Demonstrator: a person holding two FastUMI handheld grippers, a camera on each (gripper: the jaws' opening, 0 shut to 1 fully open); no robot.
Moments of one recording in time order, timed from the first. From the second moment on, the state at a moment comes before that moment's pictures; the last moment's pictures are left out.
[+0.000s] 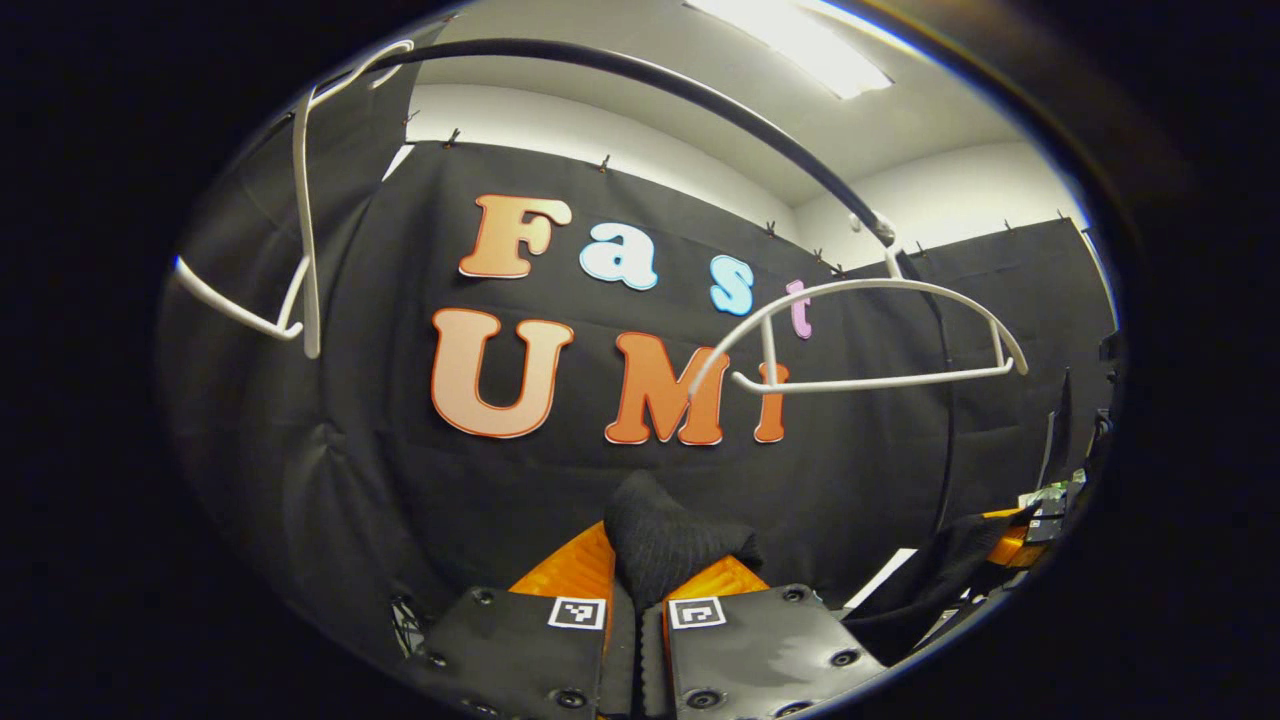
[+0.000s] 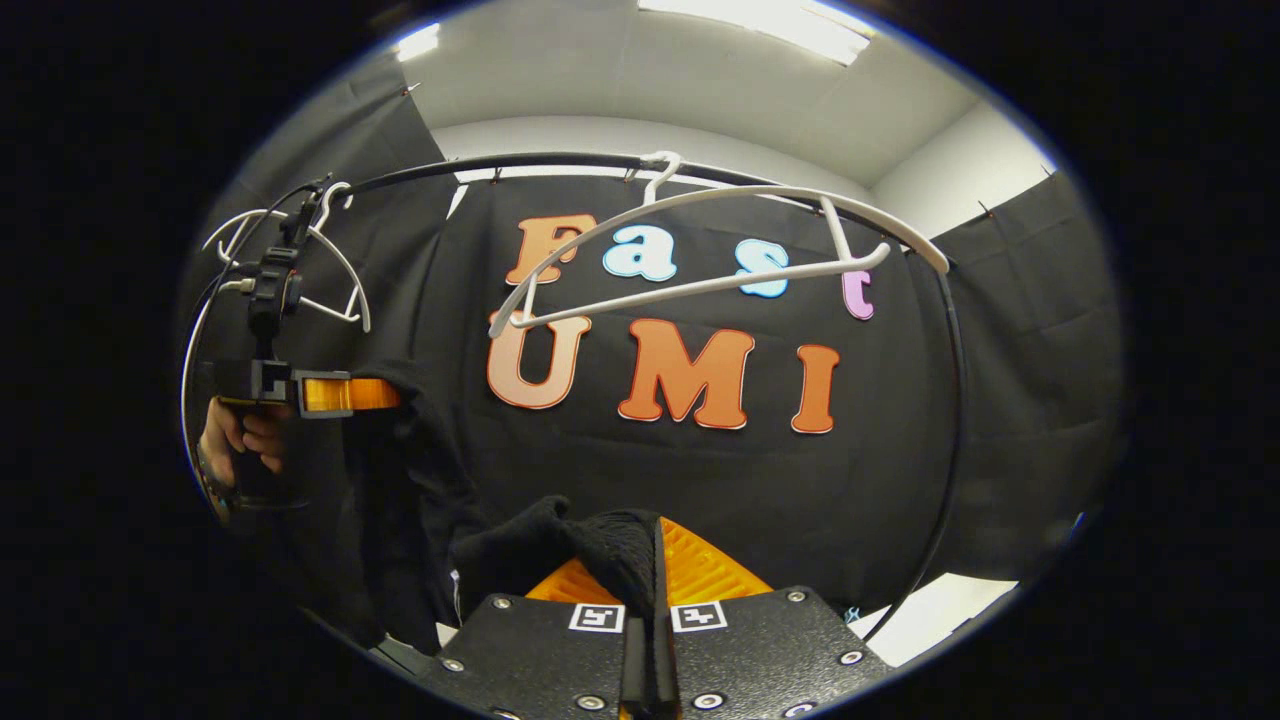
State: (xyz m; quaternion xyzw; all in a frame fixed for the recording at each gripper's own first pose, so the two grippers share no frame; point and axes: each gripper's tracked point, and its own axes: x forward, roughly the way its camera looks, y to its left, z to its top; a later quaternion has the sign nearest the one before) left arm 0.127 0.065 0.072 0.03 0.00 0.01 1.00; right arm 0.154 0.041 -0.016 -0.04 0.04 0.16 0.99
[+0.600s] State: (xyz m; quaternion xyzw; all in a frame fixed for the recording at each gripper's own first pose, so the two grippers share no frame) left arm 0.104 -0.038 -0.078 0.00 0.07 -0.08 0.99; right arm 0.104 0.071 -0.165 -0.03 0.15 0.18 0.97
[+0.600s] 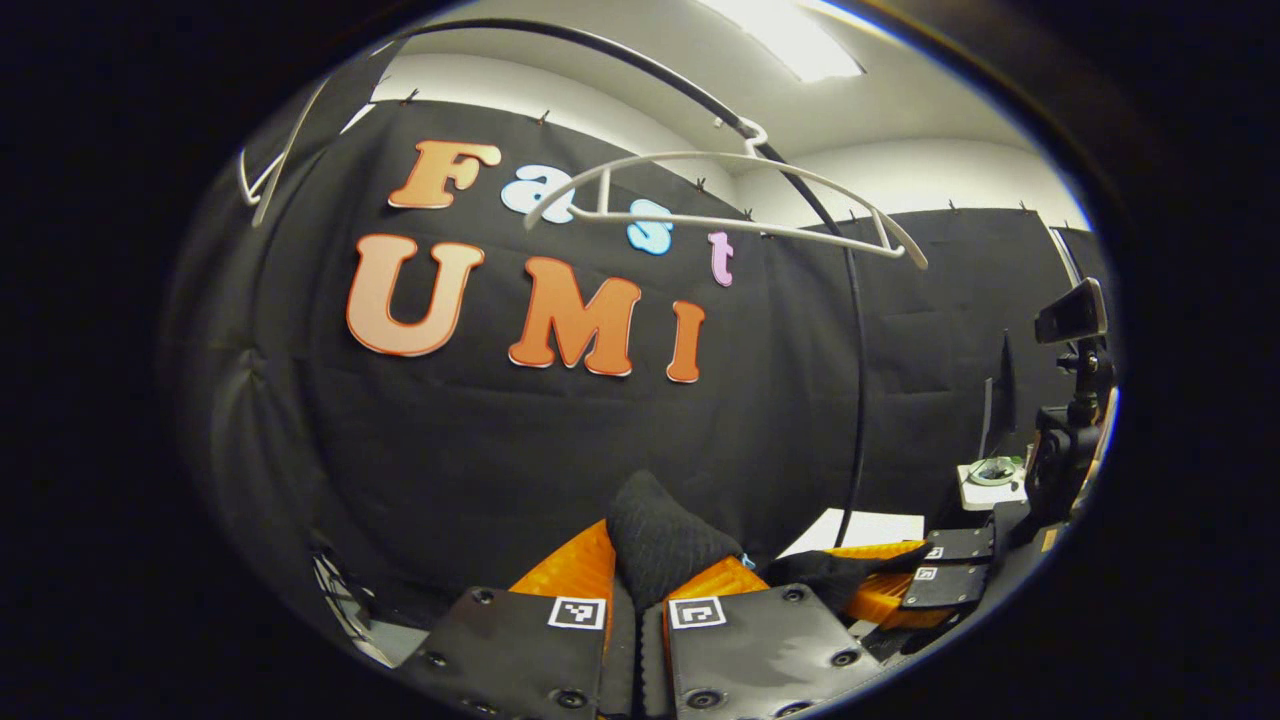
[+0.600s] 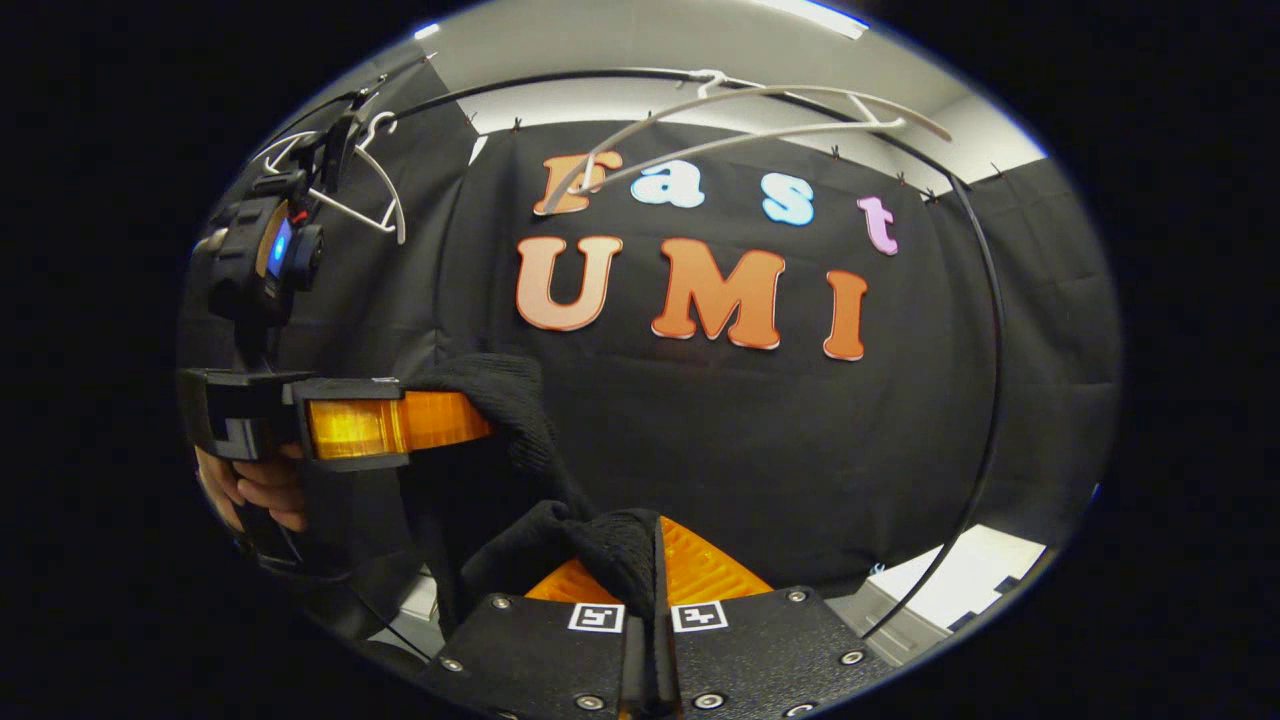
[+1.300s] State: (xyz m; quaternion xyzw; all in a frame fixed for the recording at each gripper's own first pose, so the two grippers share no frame) left arm 0.021 -0.032 -0.400 -0.04 0.30 -0.05 0.95; right arm 0.004 0.048 -0.476 -0.03 0.40 0.14 0.90
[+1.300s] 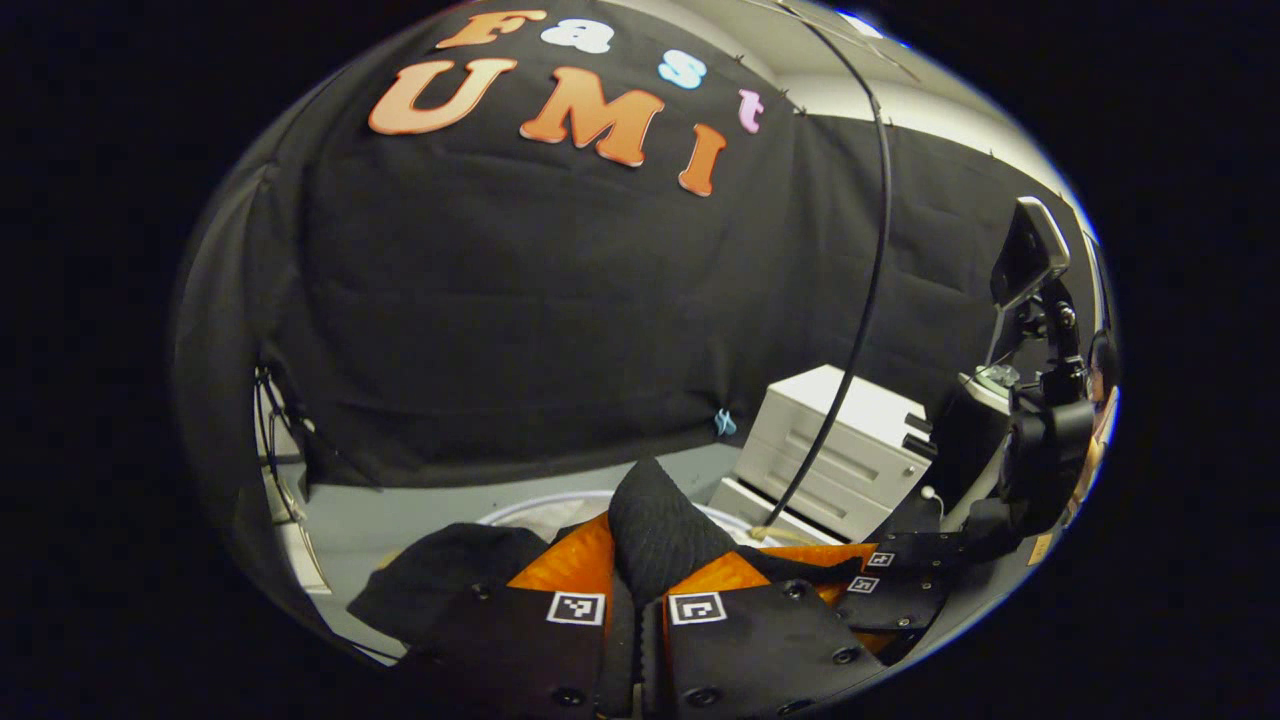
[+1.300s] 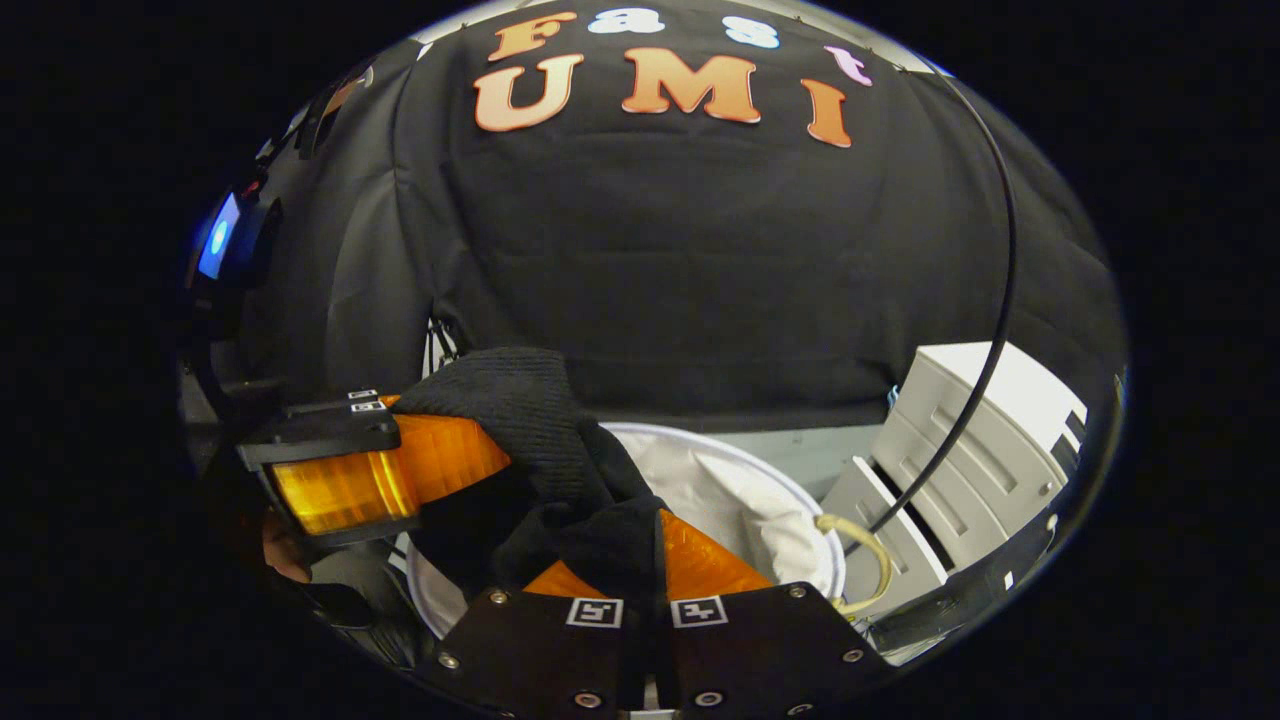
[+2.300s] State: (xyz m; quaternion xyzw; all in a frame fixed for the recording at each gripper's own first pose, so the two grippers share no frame) left arm -0.065 0.008 -0.563 -0.06 0.47 0.02 0.88; right arm -0.060 0.079 -0.625 0.03 0.52 0.07 0.85
